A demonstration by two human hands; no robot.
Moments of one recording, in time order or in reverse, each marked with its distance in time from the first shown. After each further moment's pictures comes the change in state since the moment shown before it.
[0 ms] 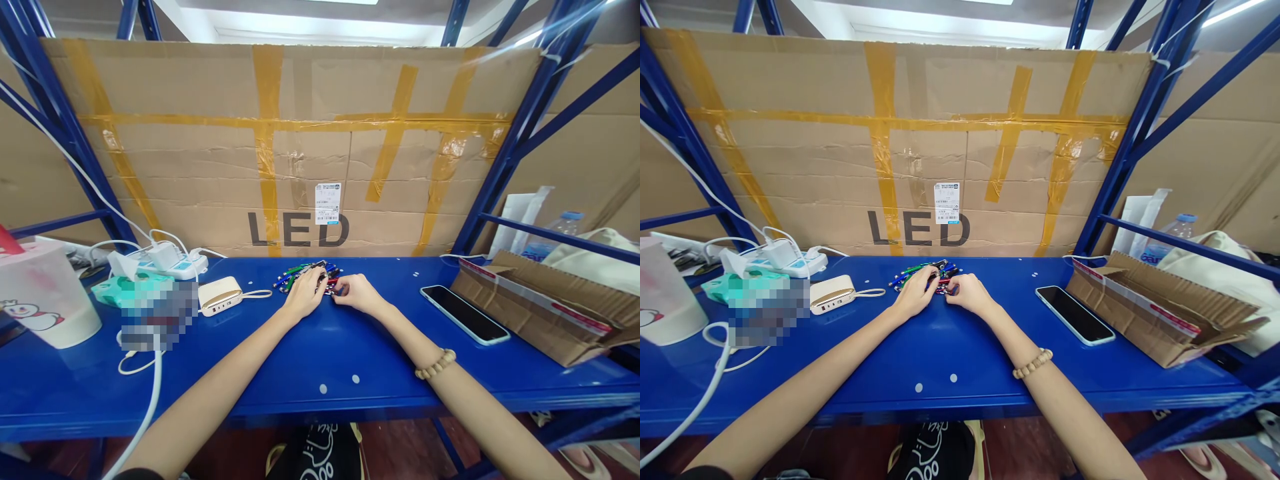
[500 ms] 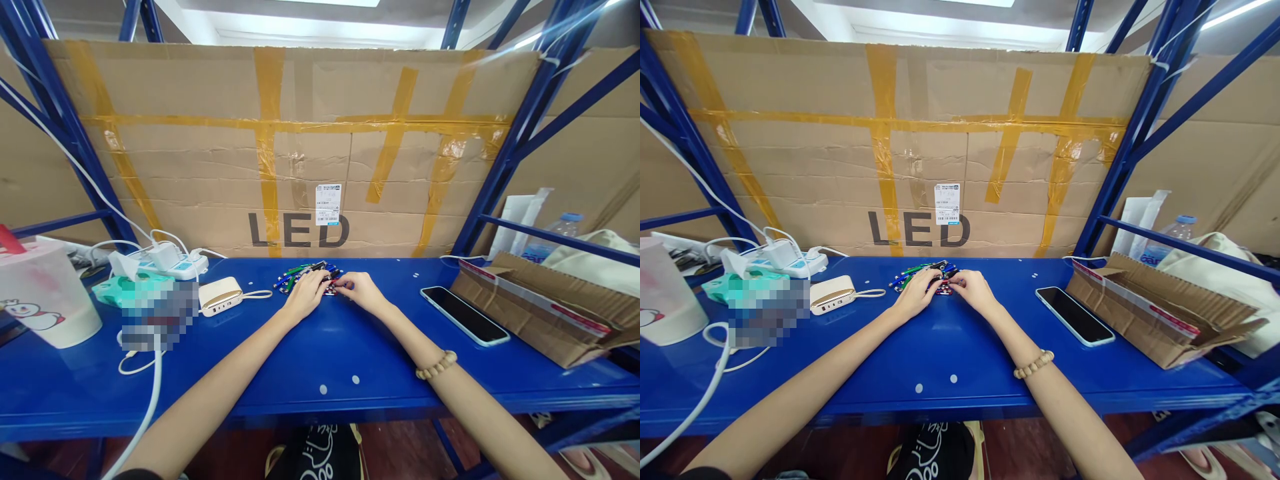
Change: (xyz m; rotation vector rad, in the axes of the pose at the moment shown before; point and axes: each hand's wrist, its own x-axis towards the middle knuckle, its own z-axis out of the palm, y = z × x) left_hand -0.001 -0.006 0.006 -0.009 0.003 0.078; right_hand 0.005 0.012 -0.001 0.058 0.120 -0.060
